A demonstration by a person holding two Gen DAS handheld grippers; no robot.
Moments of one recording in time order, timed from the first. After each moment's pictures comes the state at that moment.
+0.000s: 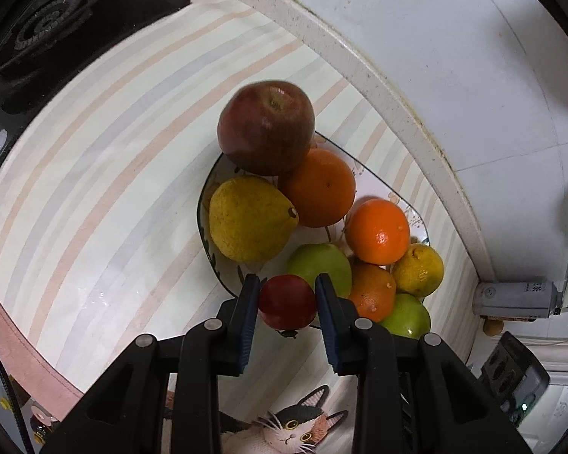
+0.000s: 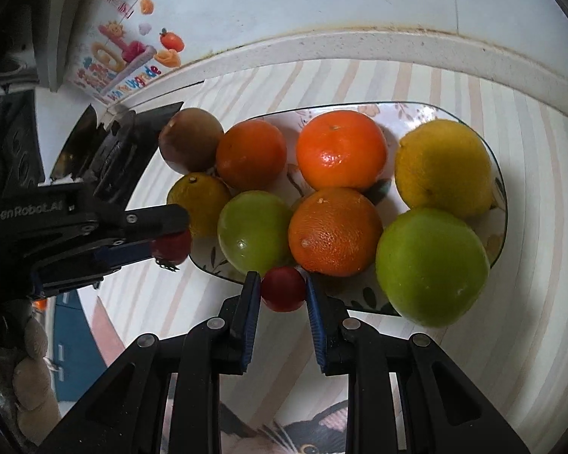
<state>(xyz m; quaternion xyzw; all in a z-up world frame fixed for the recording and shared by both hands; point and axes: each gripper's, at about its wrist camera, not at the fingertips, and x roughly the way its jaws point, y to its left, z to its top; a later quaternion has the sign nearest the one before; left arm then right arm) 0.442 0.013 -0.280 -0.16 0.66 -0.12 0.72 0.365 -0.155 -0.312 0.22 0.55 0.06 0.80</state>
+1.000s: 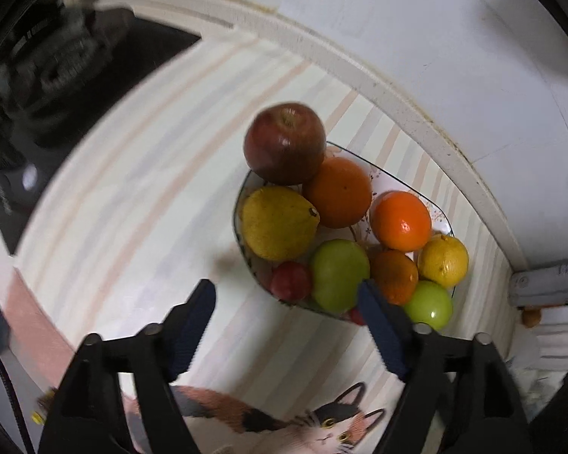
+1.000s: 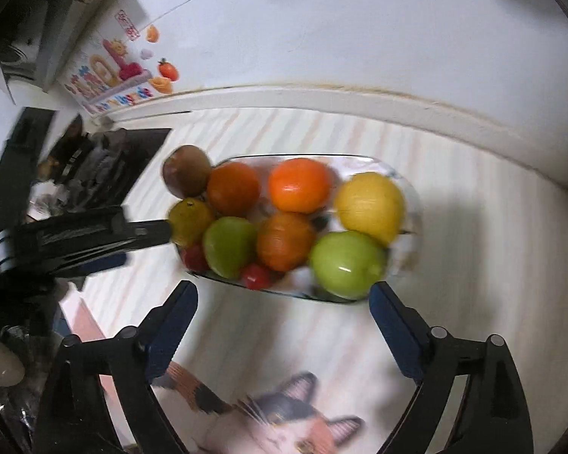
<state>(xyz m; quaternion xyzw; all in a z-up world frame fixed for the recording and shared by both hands) 0.415 0.012 -0.247 -0.06 0.63 -0.08 0.77 0.324 -0.182 -0.238 0.15 0.53 -0.02 0.83</state>
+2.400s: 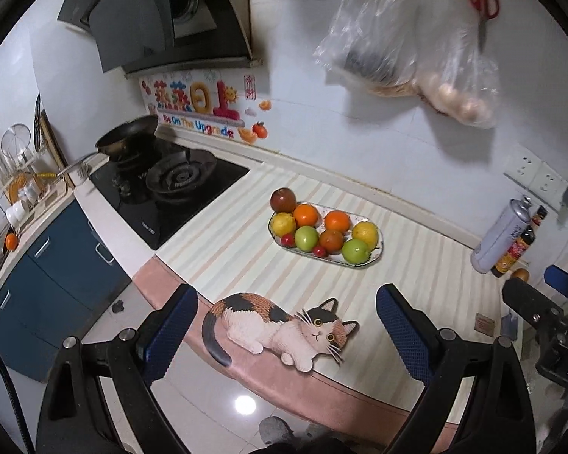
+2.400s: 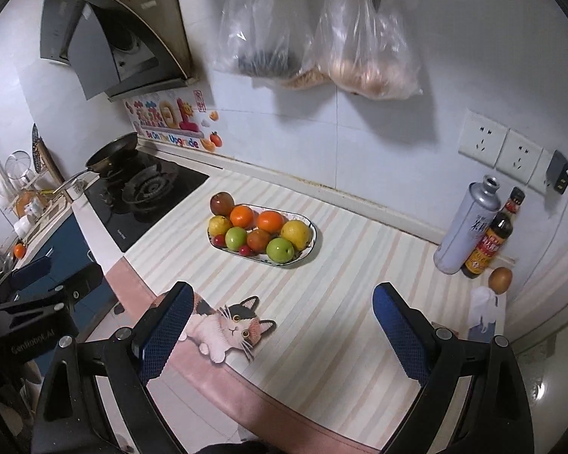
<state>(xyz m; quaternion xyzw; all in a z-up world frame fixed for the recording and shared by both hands) 0.107 -0.023 -0.018 0.02 0.41 -0.02 0.91 0.064 -0.238 0.016 0.06 0.41 0.02 0.91</state>
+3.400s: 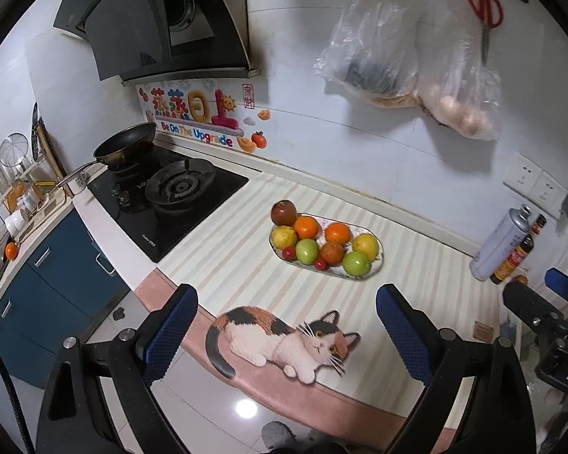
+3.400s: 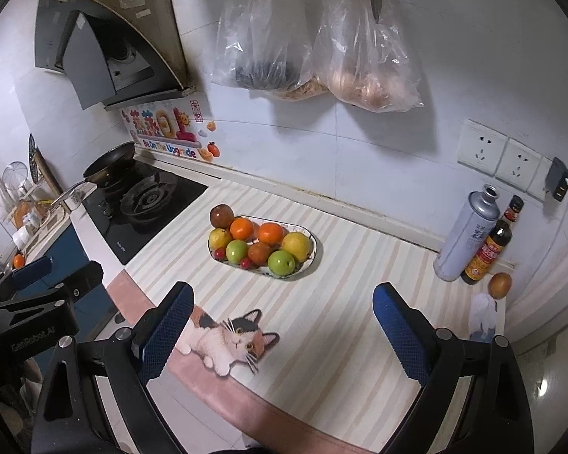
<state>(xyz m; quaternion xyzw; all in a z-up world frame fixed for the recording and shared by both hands) 0.131 -0.020 -0.011 0.03 0.41 -0.02 0.91 0.105 -0.235 0.015 0.06 0.41 0.00 0.91</state>
